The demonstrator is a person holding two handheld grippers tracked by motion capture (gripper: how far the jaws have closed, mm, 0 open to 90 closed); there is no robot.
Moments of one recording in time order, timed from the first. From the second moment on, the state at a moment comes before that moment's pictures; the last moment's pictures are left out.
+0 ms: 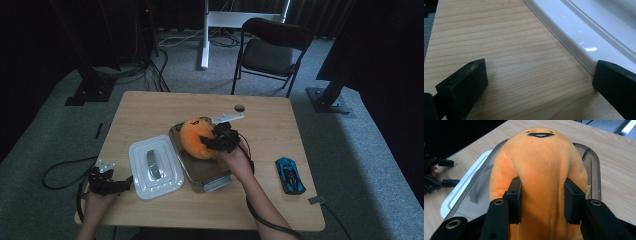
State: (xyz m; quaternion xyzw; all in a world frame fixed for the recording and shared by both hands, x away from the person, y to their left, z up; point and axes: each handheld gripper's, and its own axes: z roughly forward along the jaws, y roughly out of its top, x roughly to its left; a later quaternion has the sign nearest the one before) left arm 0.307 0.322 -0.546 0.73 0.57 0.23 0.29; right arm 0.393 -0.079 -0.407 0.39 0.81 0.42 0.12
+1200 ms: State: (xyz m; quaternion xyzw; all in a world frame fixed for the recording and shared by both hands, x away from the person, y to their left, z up) left arm 0.307 0.322 -0.546 0.73 0.57 0.23 0.29; right arm 0.401 -0.083 -0.406 0.40 0.82 0.41 0.07
